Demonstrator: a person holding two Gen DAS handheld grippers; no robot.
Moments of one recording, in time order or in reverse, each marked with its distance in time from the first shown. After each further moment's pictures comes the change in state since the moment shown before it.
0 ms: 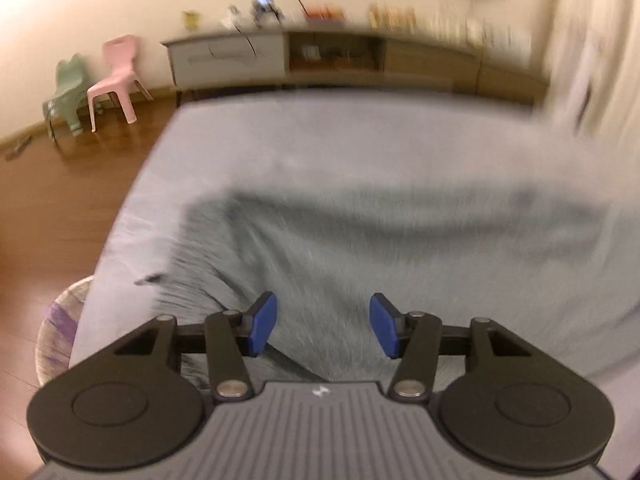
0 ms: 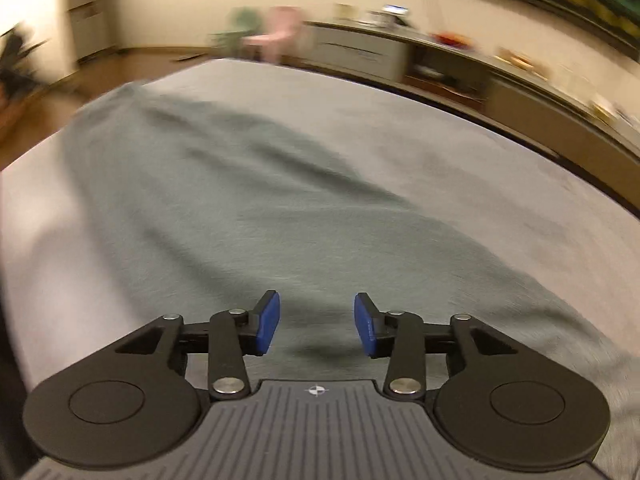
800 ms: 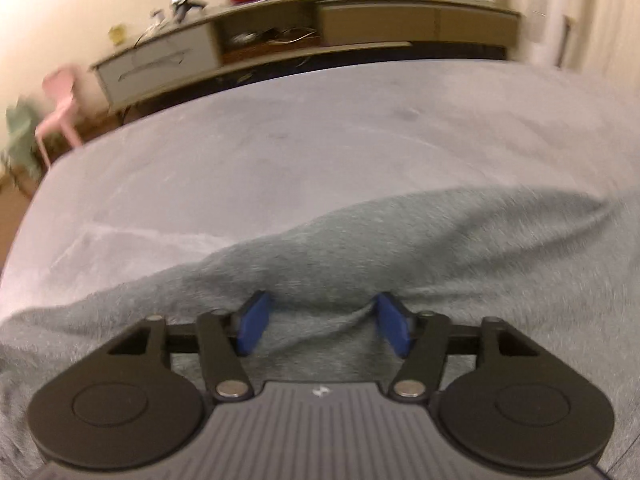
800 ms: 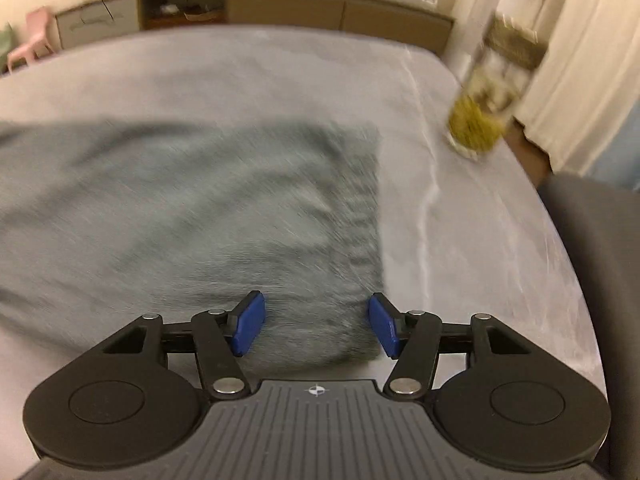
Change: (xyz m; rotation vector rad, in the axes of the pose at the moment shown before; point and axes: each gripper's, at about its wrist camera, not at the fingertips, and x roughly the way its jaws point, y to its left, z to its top) left arm 0.114 -0.160 0.088 0.068 -0.002 -0.040; right arm -0.080 -0.168 -0.131 0.420 0.157 -0.478
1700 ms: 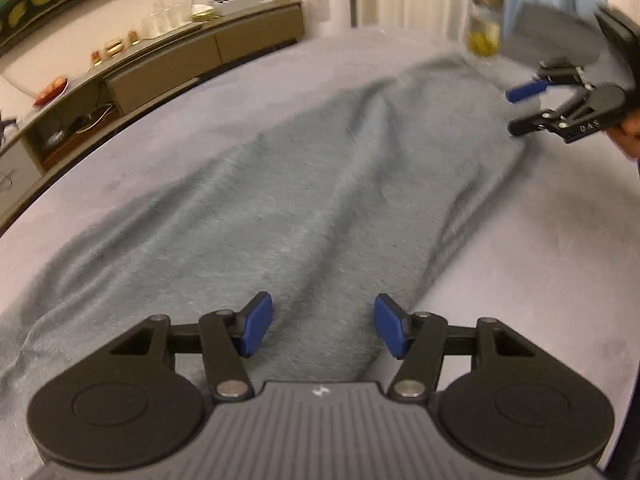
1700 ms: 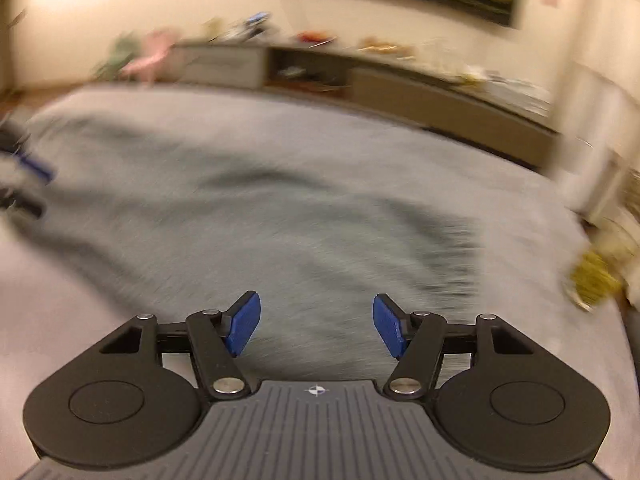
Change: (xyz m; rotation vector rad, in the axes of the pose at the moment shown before) left arm -0.088 -0.158 -0.032 0.499 -0.069 -0.348; right arm 0.002 0.091 0.020 -0.305 -0.223 0.254
